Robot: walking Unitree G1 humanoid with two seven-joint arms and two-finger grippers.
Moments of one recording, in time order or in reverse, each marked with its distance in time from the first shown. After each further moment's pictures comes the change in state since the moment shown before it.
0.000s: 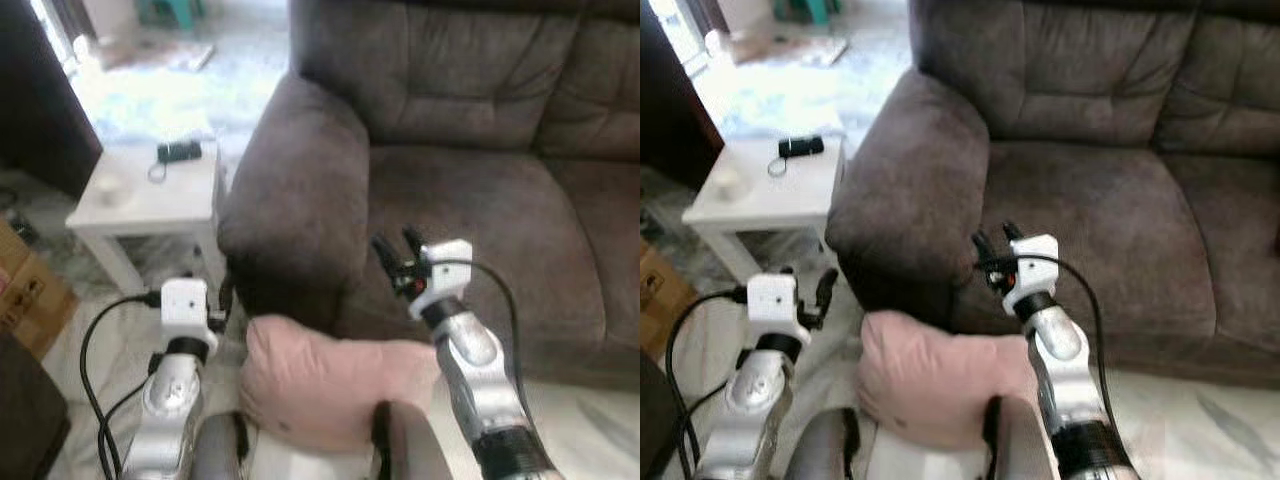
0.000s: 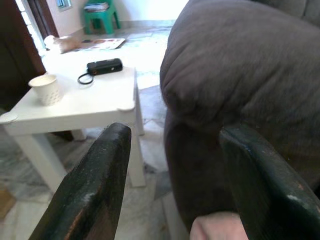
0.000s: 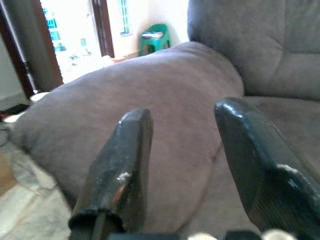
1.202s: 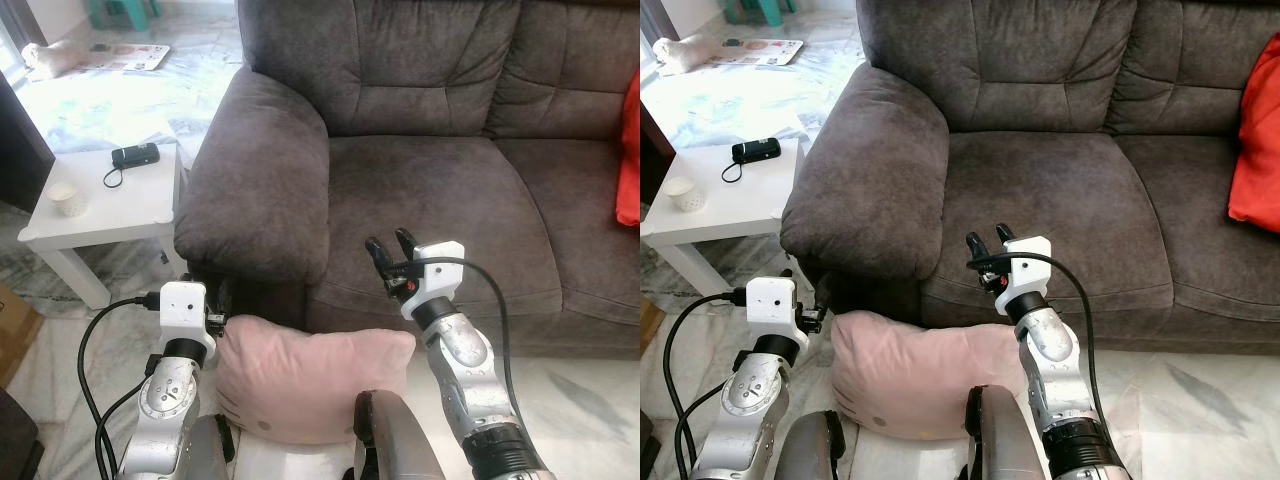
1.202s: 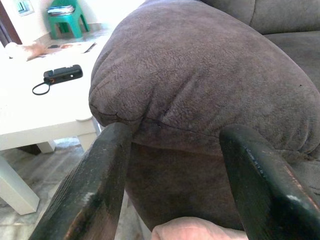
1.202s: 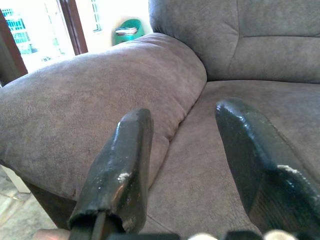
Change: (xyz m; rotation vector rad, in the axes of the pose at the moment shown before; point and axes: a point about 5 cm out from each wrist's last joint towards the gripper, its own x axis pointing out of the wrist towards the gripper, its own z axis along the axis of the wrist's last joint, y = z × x) left arm 0.001 -0.004 0.002 -0.002 -0.006 -0.028; right arm 0.000 -0.003 -0.003 0.014 0.019 -0.029
